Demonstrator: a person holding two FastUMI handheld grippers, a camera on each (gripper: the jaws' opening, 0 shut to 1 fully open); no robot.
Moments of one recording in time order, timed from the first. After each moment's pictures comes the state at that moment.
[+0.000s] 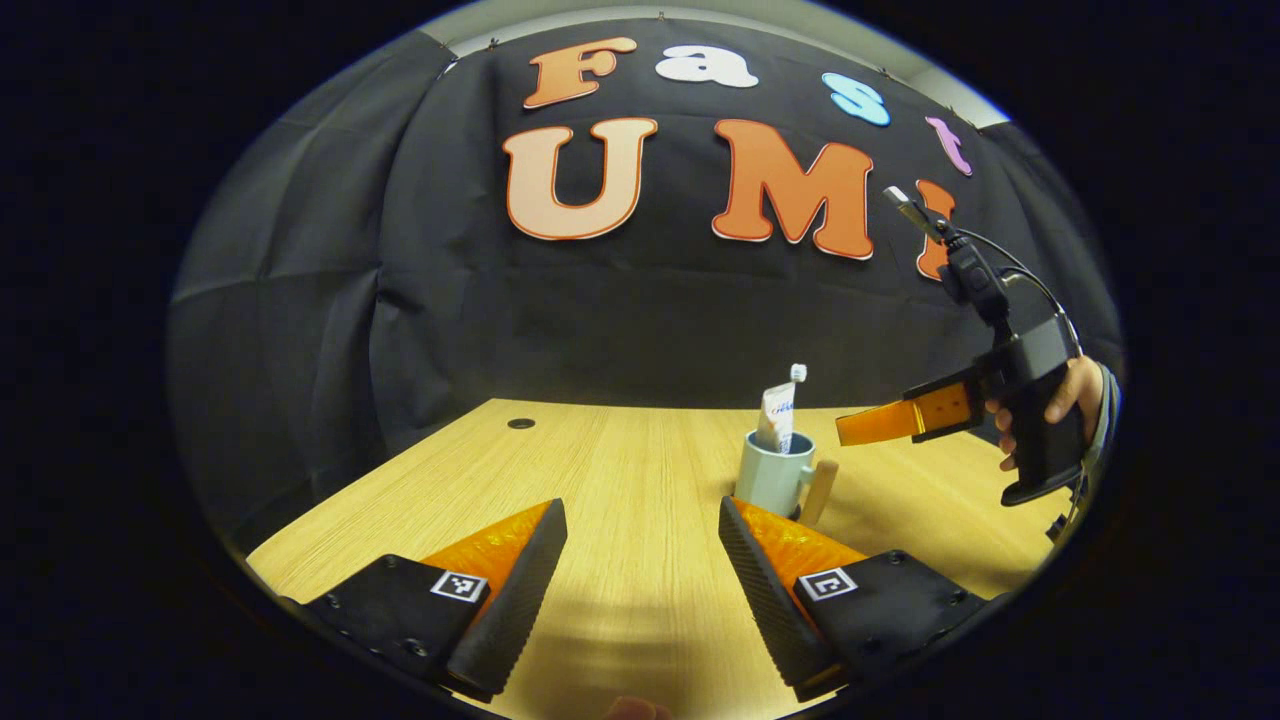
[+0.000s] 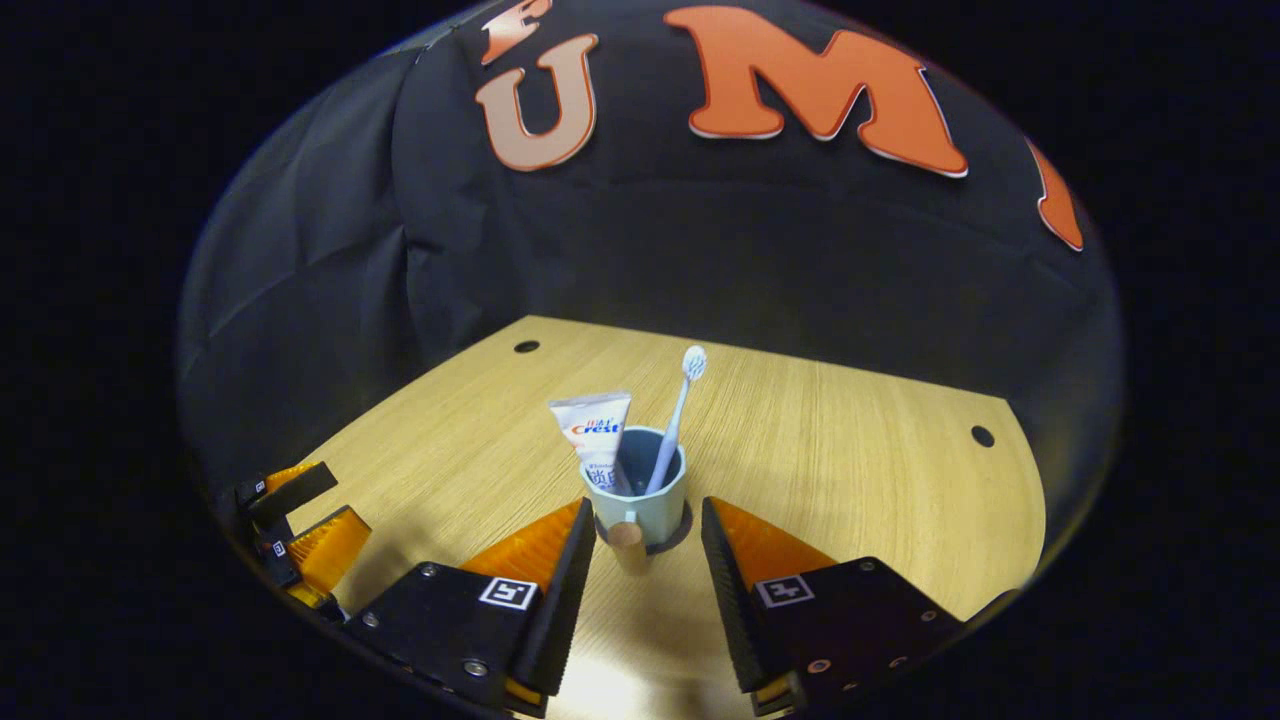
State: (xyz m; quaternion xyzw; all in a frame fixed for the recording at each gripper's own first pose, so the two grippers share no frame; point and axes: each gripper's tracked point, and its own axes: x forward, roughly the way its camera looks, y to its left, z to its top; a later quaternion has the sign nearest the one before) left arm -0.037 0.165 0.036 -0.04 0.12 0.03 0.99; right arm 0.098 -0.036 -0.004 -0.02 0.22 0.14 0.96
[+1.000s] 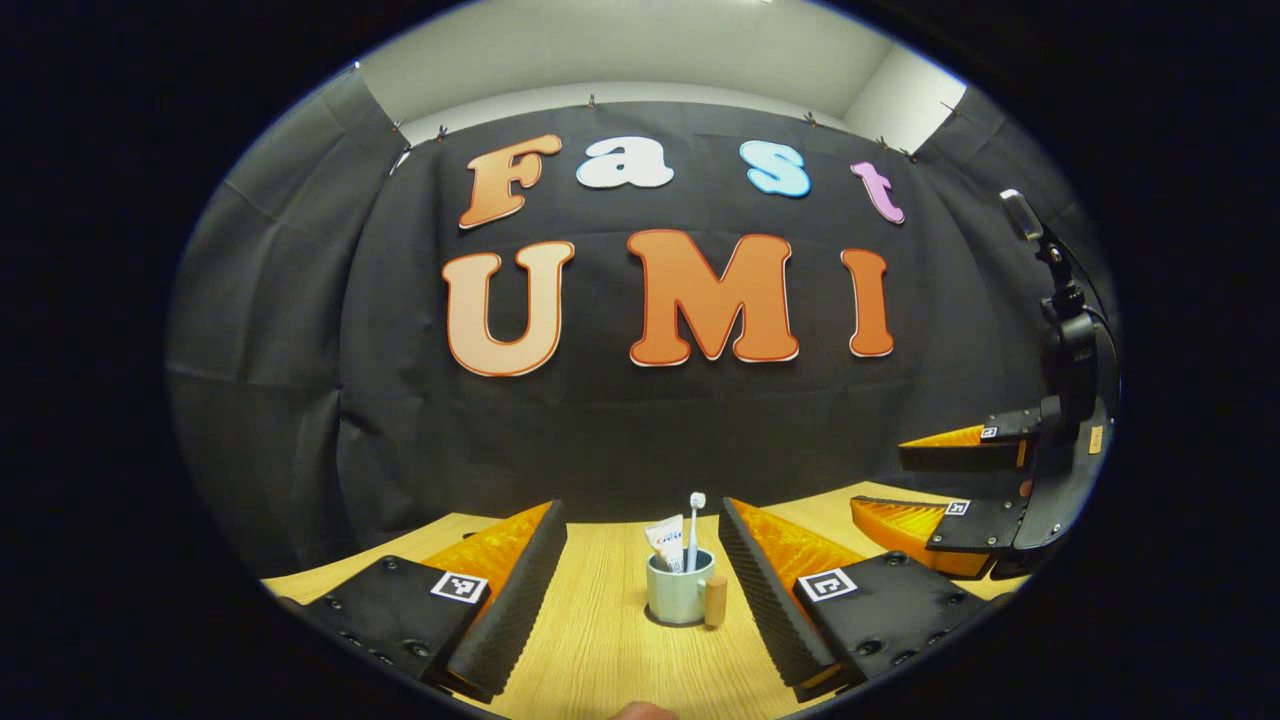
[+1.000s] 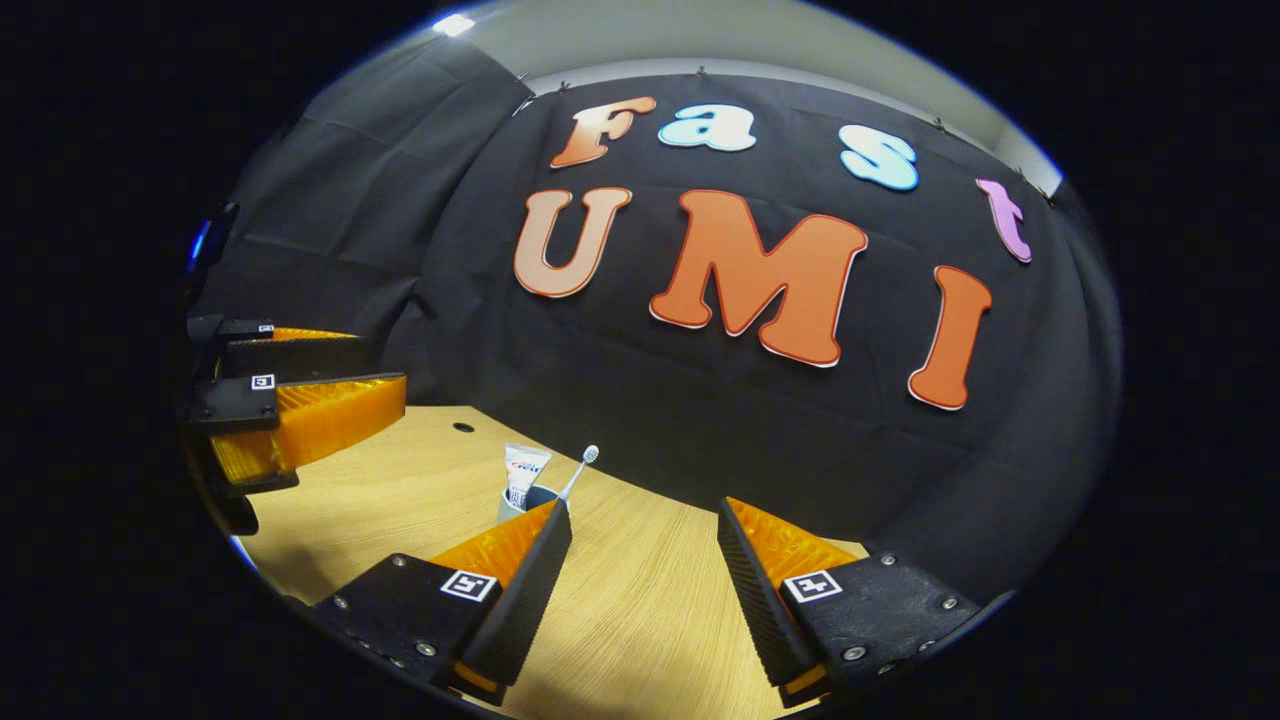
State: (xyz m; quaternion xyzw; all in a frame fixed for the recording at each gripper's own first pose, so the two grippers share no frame) left arm -0.036 0.065 0.145 0.01 -0.06 0.00 1.00; right arm 0.003 -0.117 0.069 -0.13 -0.05 0.05 0.99
